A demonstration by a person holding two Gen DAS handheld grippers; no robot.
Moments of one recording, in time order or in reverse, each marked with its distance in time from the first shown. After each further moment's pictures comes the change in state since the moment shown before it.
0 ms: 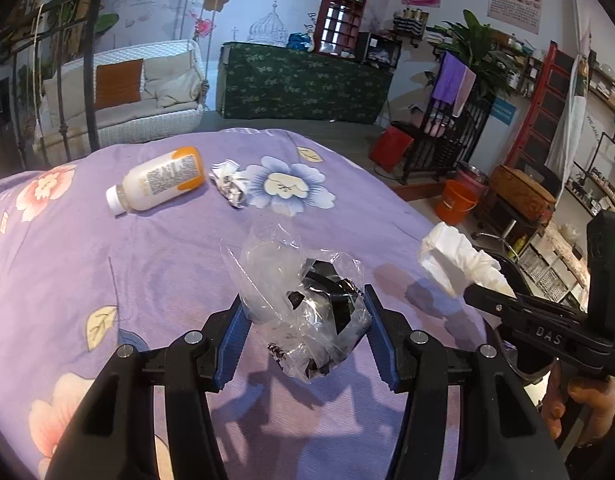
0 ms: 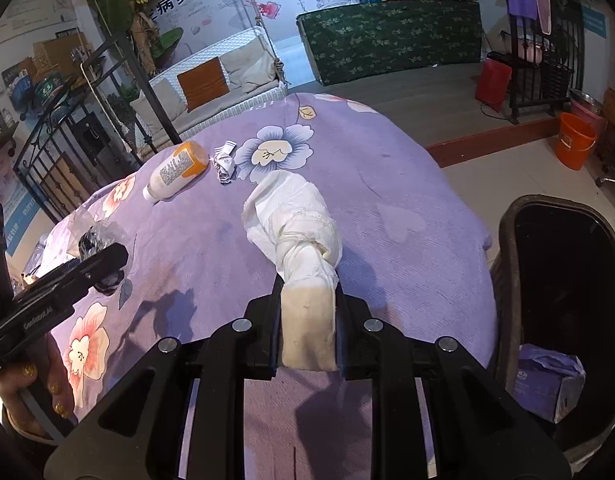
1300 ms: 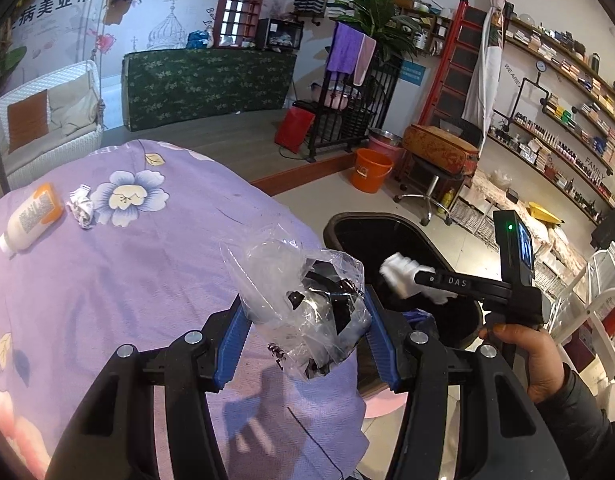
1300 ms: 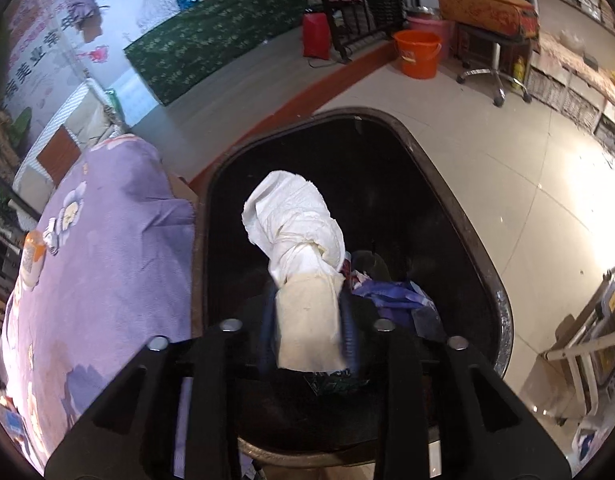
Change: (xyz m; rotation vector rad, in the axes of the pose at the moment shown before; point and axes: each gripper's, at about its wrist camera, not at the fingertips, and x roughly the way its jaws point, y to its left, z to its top) left arm 0.024 -0.127 -0.015 0.199 0.046 -0.249; right arm -0.049 -0.221 -0.051 0.483 0.025 -0.358
